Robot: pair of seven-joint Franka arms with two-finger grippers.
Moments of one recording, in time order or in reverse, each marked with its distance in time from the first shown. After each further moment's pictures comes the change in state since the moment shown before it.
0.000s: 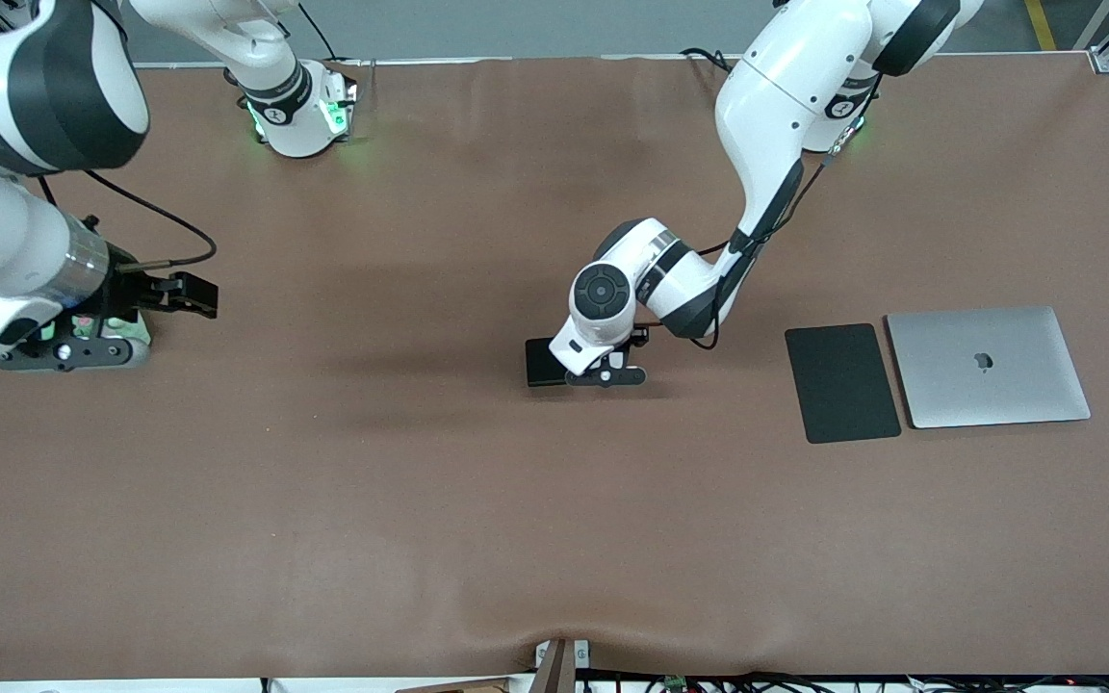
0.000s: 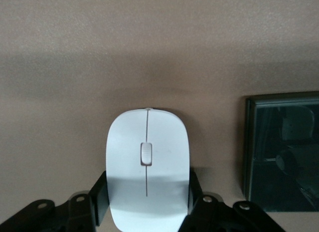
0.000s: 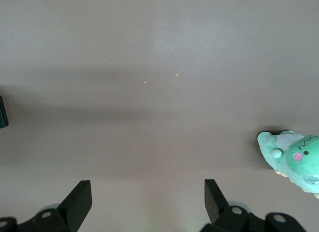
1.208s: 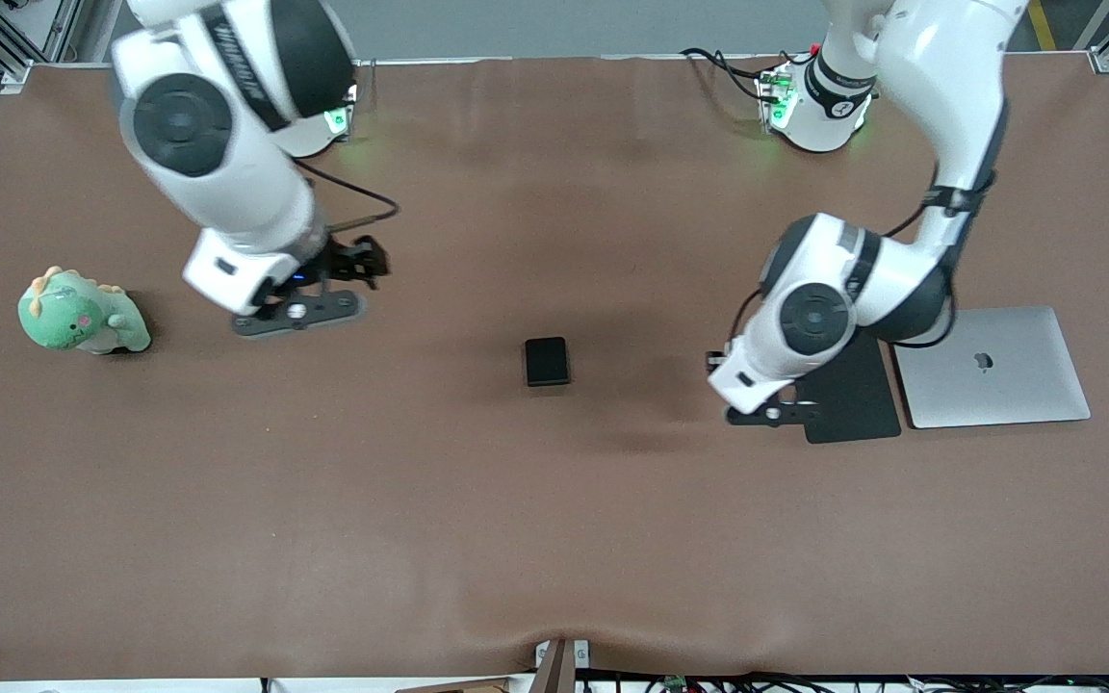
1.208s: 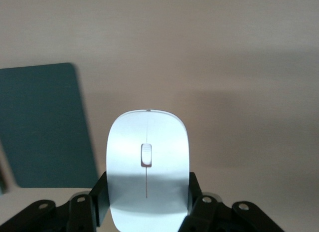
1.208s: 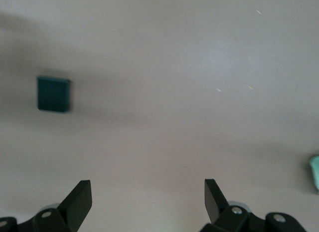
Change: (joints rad) left arm 0.357 -0.325 0.013 -0.155 0.007 -0.184 0.335; right arm 0.325 0.056 0.015 -0.001 0.005 0.130 0.199
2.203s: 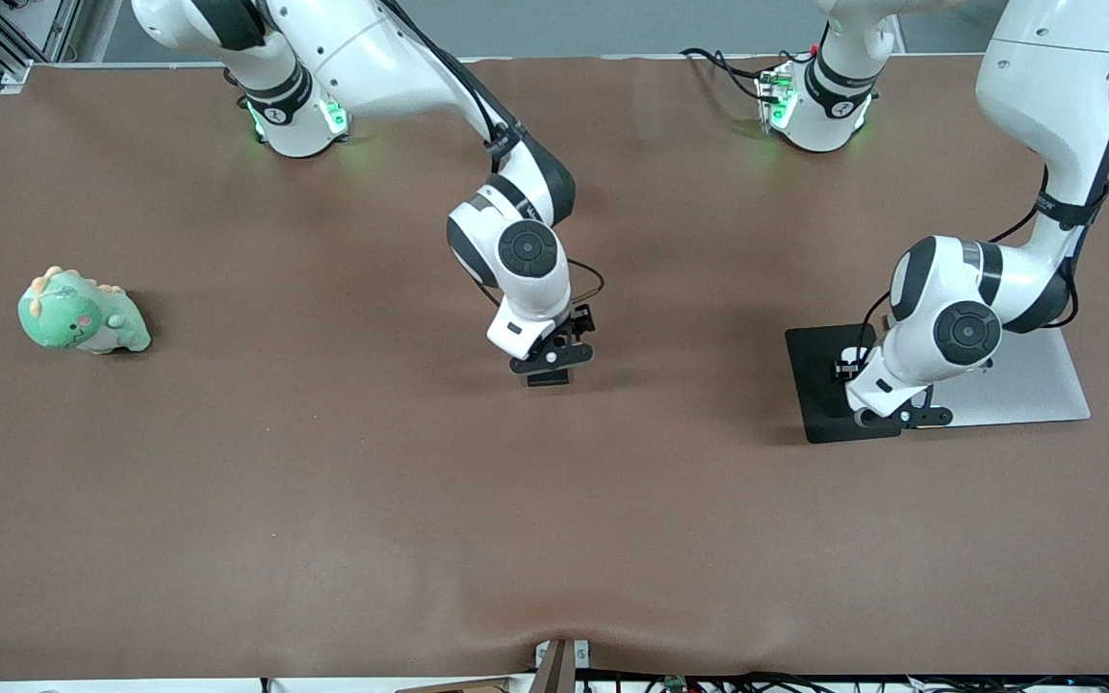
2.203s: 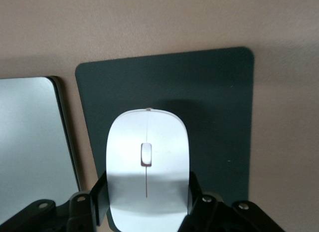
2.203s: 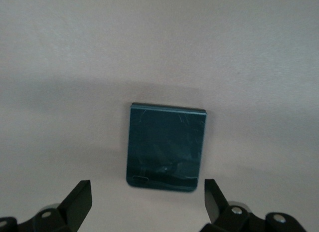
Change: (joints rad) left arm 0.310 -0.017 -0.001 -0.305 0.140 0.302 0.204; right arm 0.292 0.499 -0.003 -0.005 0.089 0.605 0.274
